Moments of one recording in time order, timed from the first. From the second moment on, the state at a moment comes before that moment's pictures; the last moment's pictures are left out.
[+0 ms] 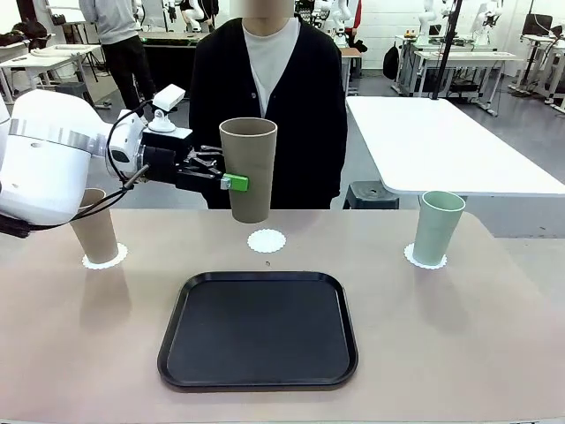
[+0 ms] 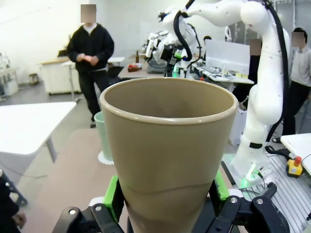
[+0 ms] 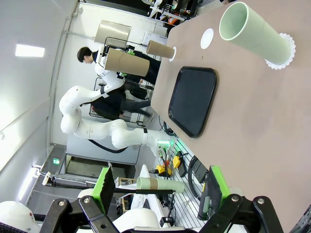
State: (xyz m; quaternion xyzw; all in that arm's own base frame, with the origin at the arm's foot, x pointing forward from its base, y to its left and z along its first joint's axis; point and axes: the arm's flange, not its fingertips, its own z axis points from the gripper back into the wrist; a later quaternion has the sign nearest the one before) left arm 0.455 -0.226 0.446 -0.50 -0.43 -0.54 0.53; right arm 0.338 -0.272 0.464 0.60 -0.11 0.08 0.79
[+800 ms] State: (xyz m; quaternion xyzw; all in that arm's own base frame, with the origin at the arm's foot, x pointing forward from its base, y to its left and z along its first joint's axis) left arm 0.585 -0.235 0.398 -0.51 -0.42 -0.54 0.52; right arm 0.338 -0.272 0.464 0.60 -0.11 0.08 0.79
